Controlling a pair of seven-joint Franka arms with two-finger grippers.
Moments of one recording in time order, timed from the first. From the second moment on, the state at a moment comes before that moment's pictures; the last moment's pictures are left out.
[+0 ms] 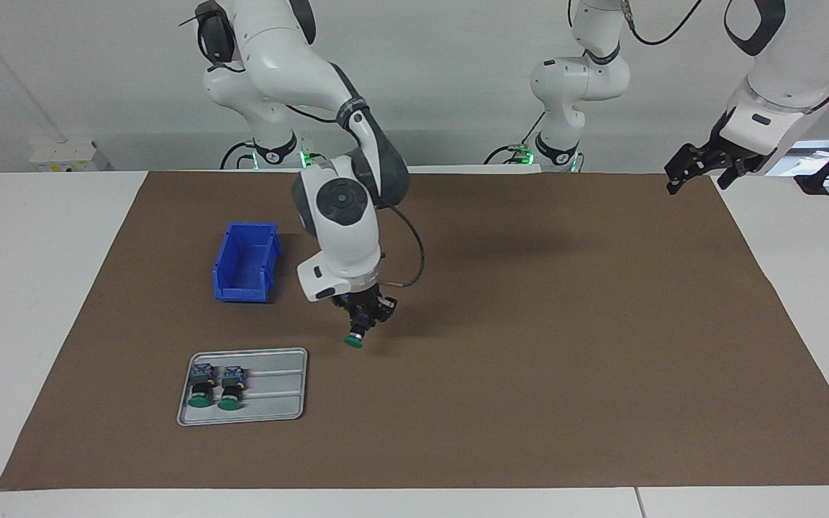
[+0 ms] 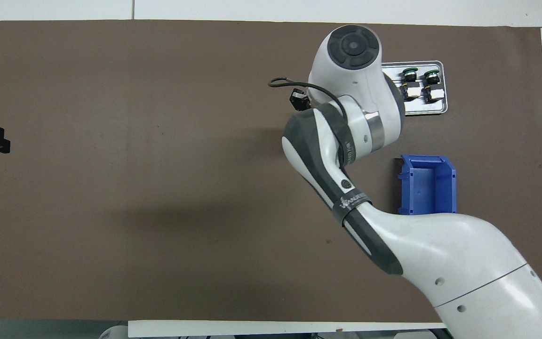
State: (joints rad) left arm -0.07 -0.08 0.01 -1.65 0.04 1.50 -0.04; right arm 0.55 0.51 -0.10 -1.49 0.06 1.97 0.96
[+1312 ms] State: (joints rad) left arm -0.07 -0.08 0.01 -1.65 0.04 1.50 -0.03; right arm 0.74 0.60 -0.10 -1.53 0.15 2.11 2.22
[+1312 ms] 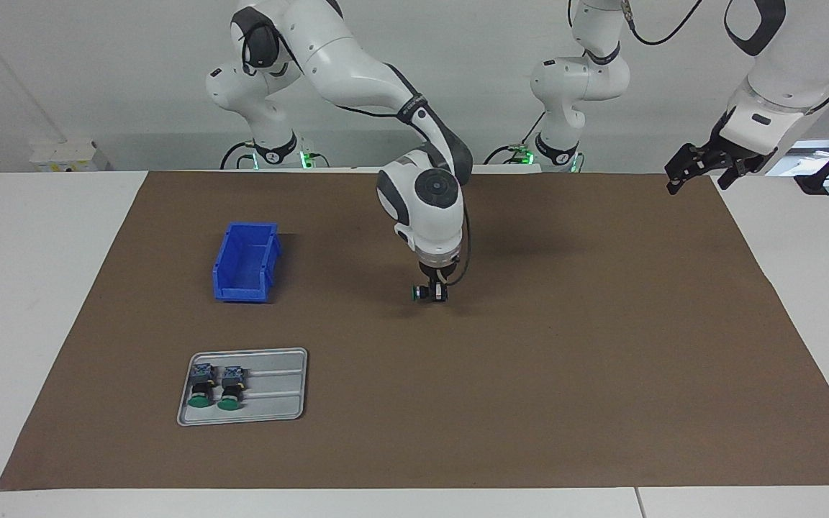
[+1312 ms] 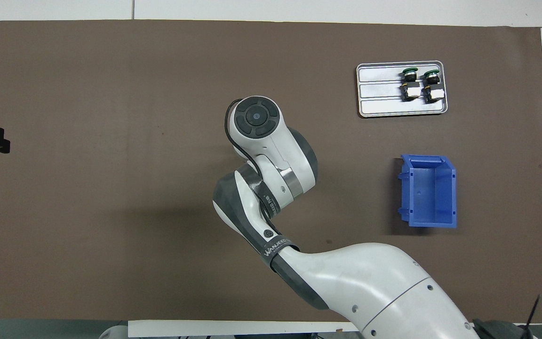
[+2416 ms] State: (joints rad) left arm -0.07 -0.08 0.01 -1.65 0.04 1.50 -0.02; right arm 0.64 0.41 -0.12 -1.48 0.14 1.91 1.89
